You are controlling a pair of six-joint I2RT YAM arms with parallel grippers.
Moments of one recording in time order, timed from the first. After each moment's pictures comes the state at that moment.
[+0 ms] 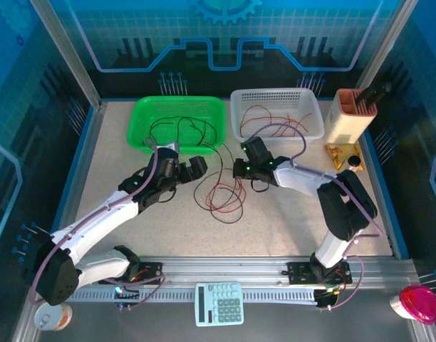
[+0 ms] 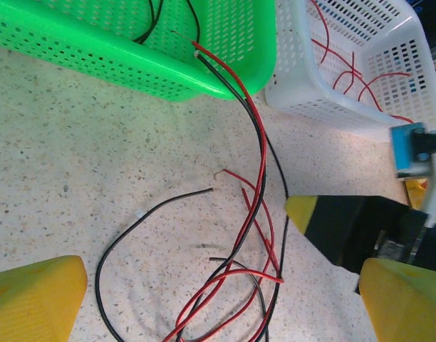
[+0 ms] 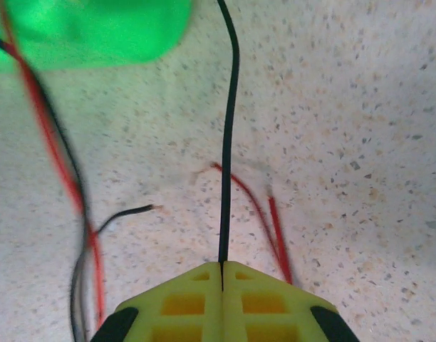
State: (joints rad) left arm -0.53 1.14 0.80 -0.30 -0.05 -0.83; right arm 0.57 1.68 1.02 -0.20 -0.10 0.61
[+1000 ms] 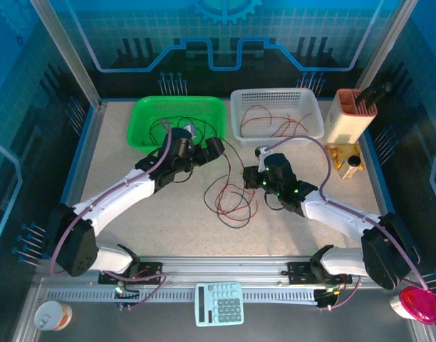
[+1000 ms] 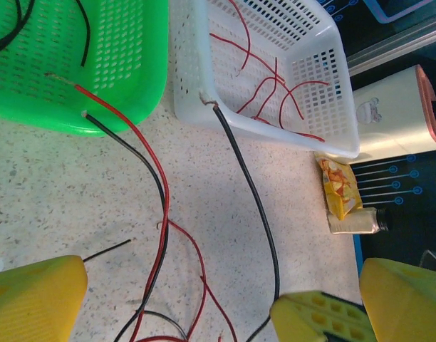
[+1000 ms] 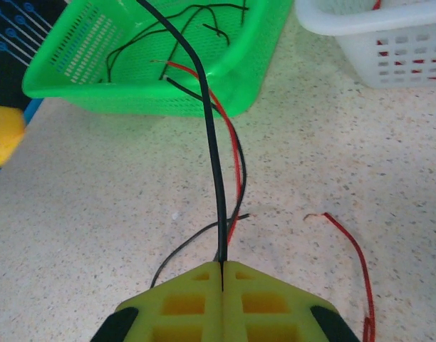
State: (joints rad) left arm -0.53 1.39 1.02 -0.18 0.10 -0.91; right arm 0.61 1.25 0.67 0.06 -0.04 0.51
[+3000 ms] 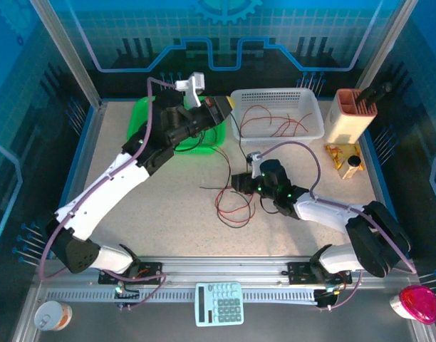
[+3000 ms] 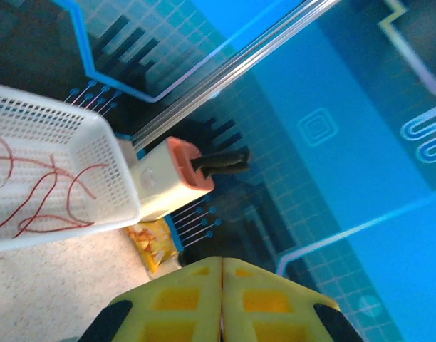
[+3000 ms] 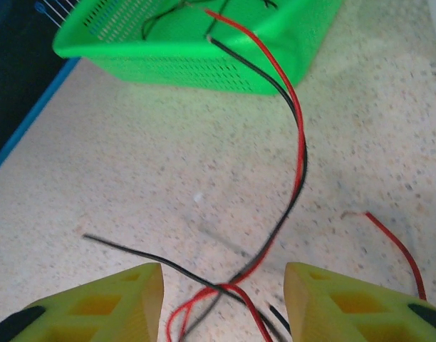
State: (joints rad) left arm -0.62 1.41 1.53 -0.18 0.20 -0.91; right arm 0.63 1.37 0.59 0.26 -0.13 0.46
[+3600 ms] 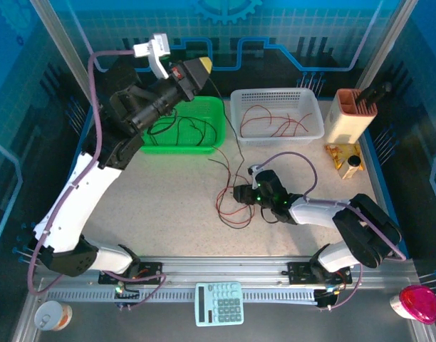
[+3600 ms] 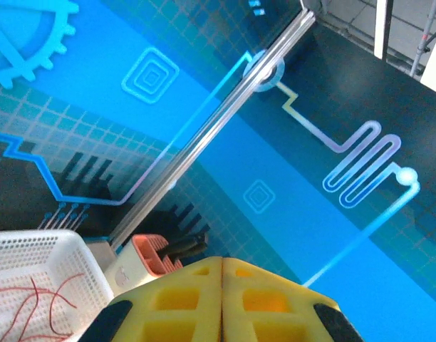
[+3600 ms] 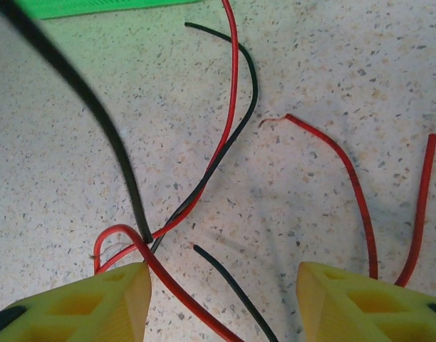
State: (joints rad) left arm -0.56 1.39 1.88 -0.32 0.16 -0.76; right arm 0.67 1.45 0.51 0.28 -0.03 0.53
